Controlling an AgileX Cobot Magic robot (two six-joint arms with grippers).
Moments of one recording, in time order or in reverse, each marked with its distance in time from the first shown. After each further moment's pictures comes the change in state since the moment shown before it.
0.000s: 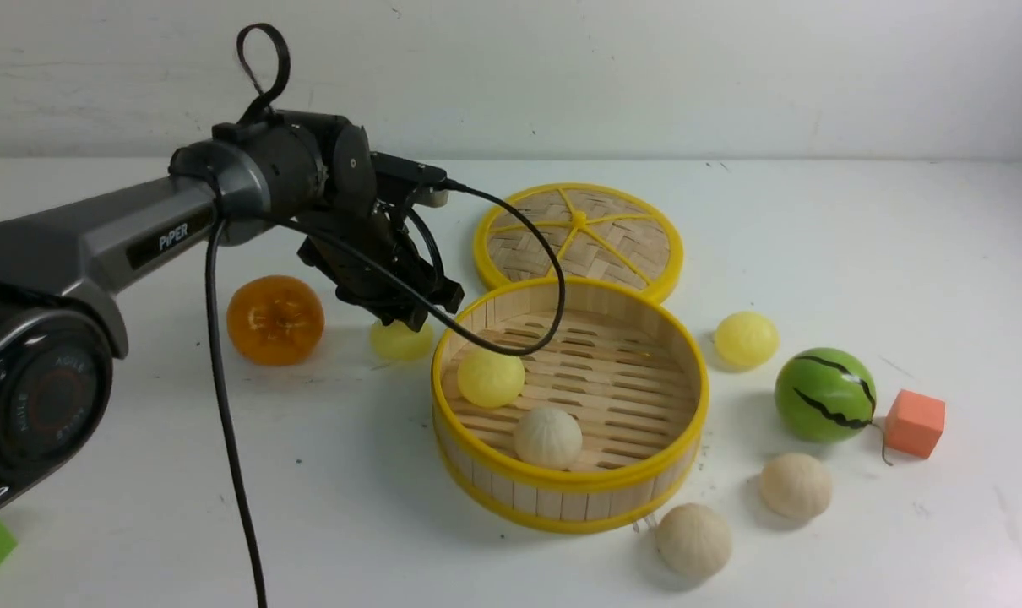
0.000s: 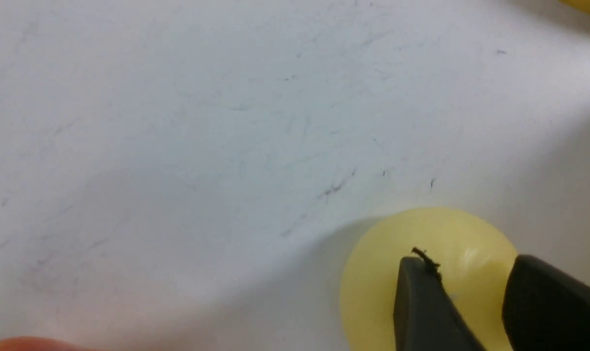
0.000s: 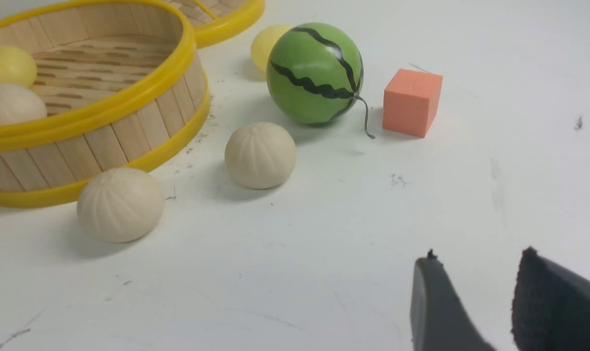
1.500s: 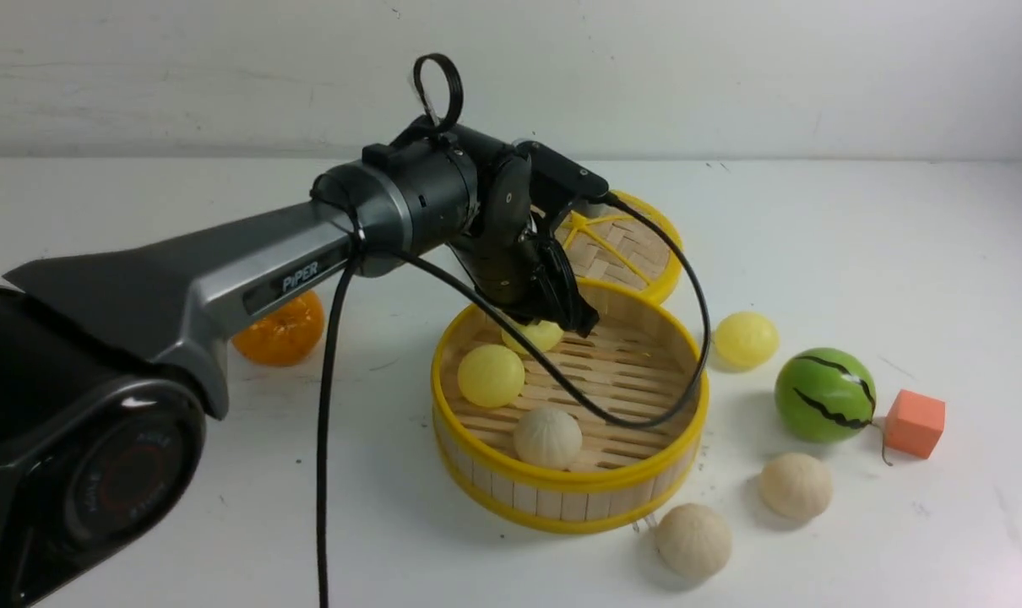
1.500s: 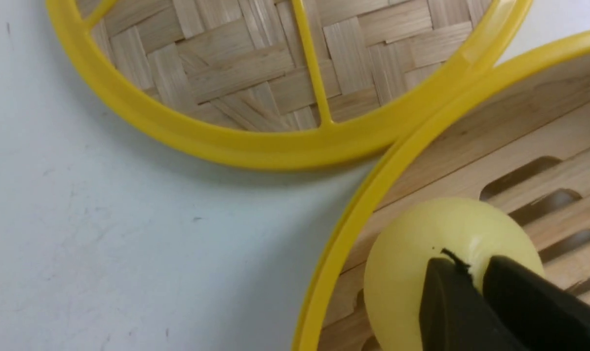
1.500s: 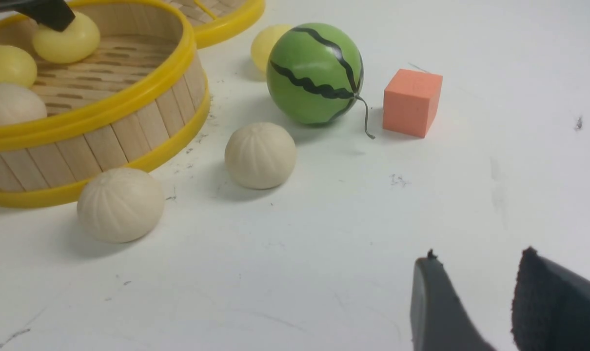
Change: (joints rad) right arm 0.000 0.000 0.000 0.000 0.000 0.000; left arm -0.244 -0.025 -0.037 0.146 -0.075 -0.042
